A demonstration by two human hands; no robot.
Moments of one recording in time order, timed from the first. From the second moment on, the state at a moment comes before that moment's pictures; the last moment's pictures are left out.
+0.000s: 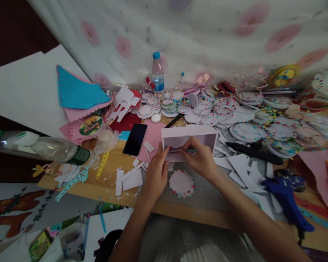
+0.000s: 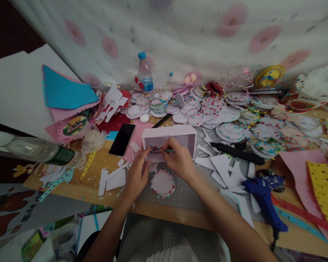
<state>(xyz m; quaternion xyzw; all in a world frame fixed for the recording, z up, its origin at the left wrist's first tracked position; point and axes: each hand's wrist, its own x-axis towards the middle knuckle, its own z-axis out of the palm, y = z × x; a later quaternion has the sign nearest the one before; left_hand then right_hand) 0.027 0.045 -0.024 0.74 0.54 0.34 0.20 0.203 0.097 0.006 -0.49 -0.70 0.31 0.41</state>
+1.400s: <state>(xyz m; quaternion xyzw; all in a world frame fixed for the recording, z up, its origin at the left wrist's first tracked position) 0.024 0.050 -0.014 0.75 0.53 0.34 0.21 0.228 0.099 -0.001 -0.46 -0.82 0.14 0.30</state>
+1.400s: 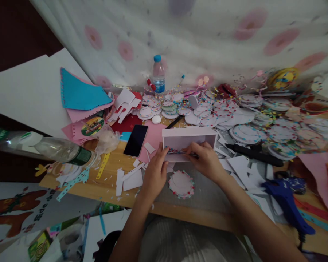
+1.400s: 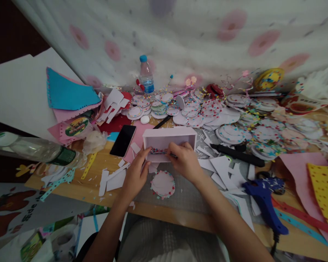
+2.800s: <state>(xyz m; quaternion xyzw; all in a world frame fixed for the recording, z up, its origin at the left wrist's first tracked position) 0.045 -0.008 0.044 0.63 0.52 0.46 0.36 0.233 -0.003 0.047 -0.39 -0.65 0.32 0.57</state>
